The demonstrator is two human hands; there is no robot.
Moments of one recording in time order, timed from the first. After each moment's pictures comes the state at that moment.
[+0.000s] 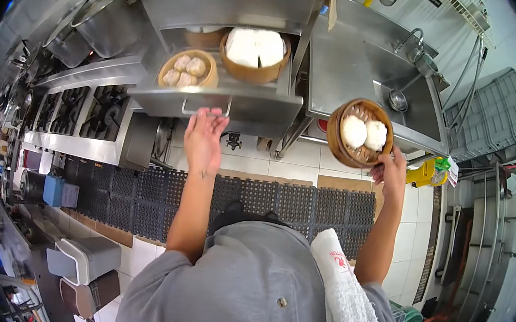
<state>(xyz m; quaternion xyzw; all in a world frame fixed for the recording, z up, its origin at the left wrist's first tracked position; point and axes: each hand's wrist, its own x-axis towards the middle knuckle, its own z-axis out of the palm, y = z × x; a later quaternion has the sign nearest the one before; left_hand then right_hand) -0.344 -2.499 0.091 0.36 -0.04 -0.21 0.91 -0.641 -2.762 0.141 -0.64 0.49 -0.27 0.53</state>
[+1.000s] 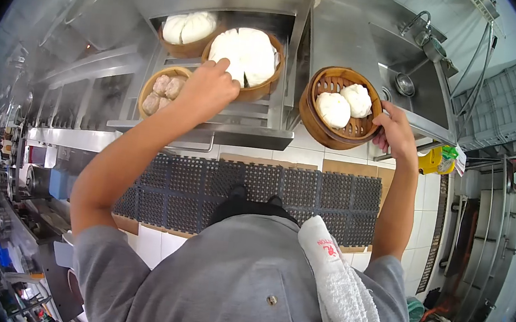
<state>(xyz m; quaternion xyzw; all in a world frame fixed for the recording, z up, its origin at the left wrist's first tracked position) -0.298 -2.539 0.186 0.68 -0.70 0.23 -0.05 -0.594 -2.793 0.187 -0.73 0.40 -0.11 0.55</state>
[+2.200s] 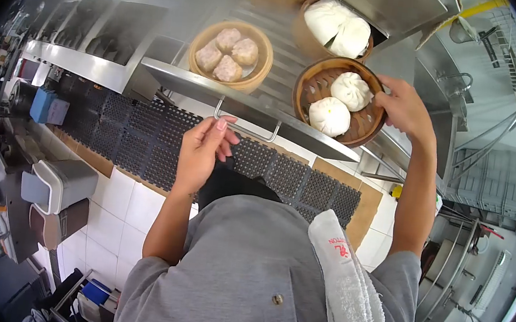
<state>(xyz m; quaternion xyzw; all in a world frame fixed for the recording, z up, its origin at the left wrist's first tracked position) -0.384 -2.395 0.111 0.63 -0.06 -0.24 0.74 -0.425 -2.731 0.246 -0.93 0.22 0.11 0.28</state>
